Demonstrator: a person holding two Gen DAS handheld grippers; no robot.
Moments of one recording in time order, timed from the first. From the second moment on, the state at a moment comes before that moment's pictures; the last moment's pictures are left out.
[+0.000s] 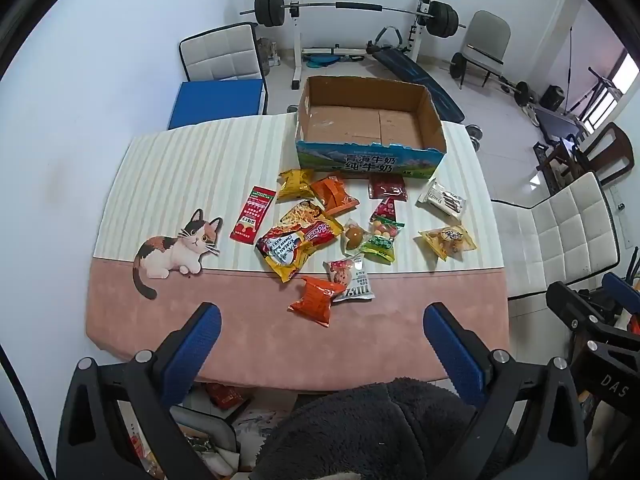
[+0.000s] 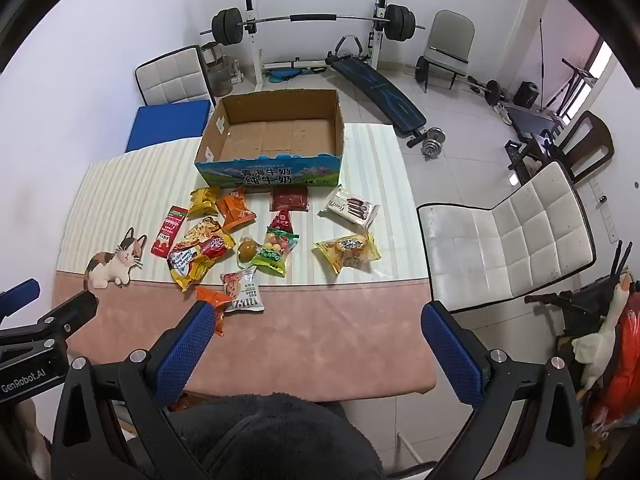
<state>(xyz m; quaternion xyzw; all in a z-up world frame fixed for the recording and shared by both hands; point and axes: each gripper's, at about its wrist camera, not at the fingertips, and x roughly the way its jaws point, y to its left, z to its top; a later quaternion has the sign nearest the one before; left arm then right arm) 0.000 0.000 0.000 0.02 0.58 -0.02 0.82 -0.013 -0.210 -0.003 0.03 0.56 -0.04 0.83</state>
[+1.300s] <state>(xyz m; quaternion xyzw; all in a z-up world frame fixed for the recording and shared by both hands) -0.008 -0.004 0.016 0.01 0.56 -0.03 0.83 -0.023 -0.213 0.018 0.01 0.53 -0.05 0.85</state>
